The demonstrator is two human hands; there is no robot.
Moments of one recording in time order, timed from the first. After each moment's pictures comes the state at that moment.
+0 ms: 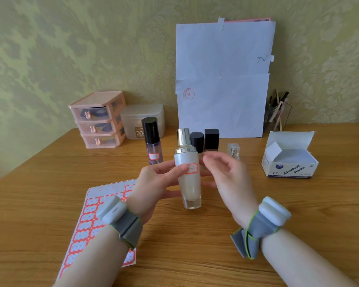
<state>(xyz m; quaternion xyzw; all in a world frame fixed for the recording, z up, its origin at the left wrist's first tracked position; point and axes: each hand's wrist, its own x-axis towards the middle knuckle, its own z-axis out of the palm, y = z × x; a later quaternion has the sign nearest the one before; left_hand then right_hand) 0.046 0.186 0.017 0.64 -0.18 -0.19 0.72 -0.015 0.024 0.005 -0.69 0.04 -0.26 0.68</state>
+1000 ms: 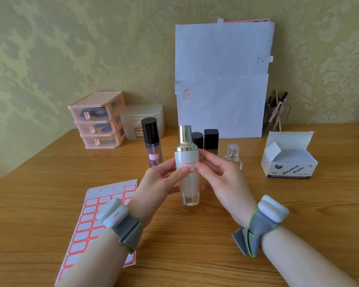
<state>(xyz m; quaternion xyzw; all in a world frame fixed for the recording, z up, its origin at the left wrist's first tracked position) 0.045 0.183 0.012 0.66 -0.26 -0.16 0.69 -0.012 0.019 -0.003 -0.71 -0.05 -0.20 0.67</state>
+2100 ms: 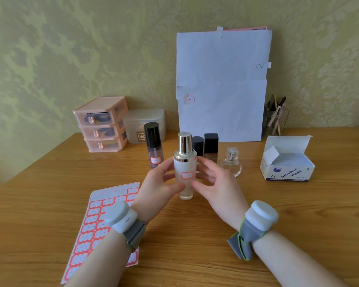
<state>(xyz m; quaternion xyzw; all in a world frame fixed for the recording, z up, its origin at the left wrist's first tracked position) 0.055 0.188 0.005 0.76 -0.31 -0.02 0.57 -0.008 0.024 -0.012 -0.79 -0.04 -0.25 0.56</state>
